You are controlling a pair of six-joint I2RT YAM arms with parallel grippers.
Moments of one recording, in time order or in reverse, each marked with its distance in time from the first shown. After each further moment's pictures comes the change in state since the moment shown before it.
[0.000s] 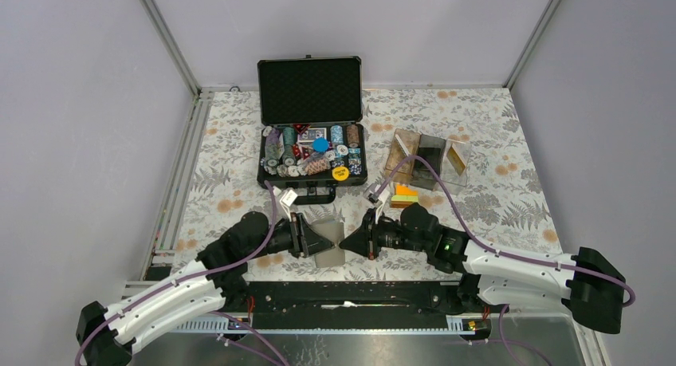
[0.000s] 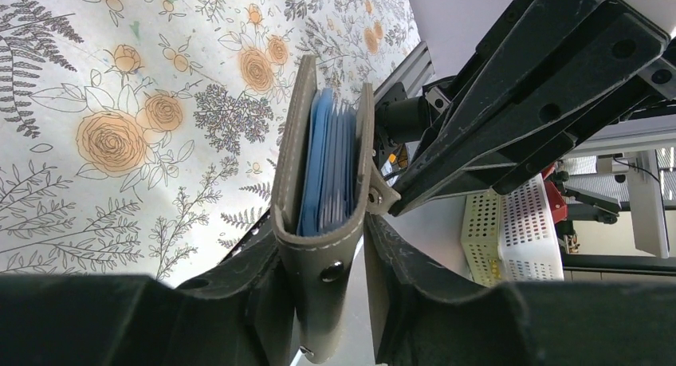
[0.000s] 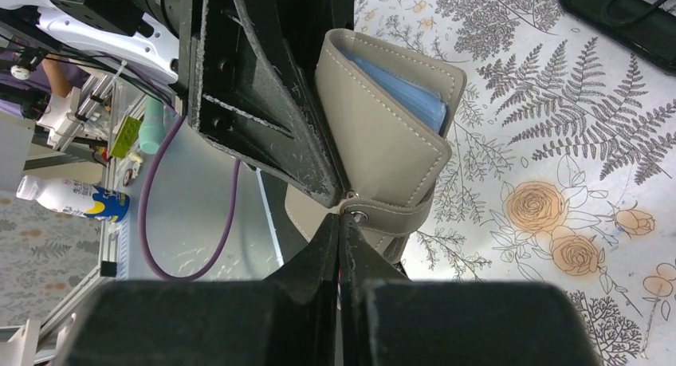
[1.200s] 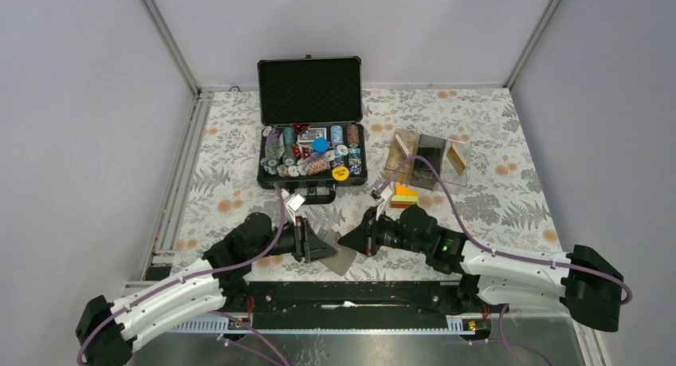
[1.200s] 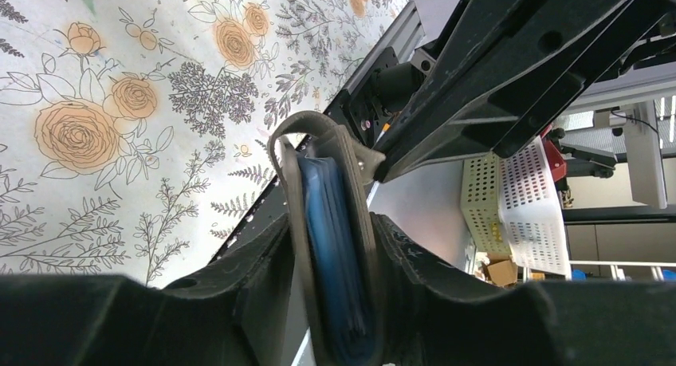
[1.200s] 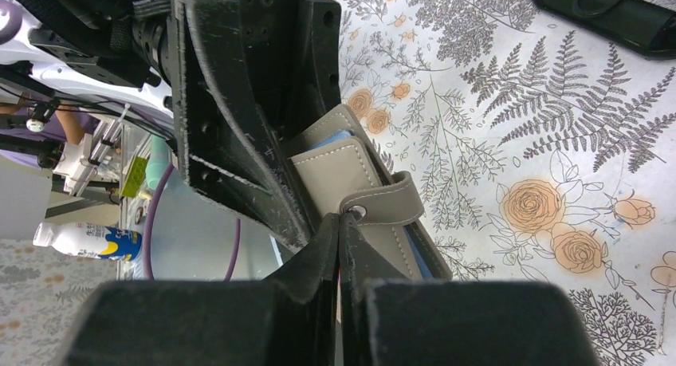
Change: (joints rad) left arm 0.002 0.059 -0.052 0.121 0.110 0.031; right arm 0.001 0.037 -0.024 0.063 0.069 0.098
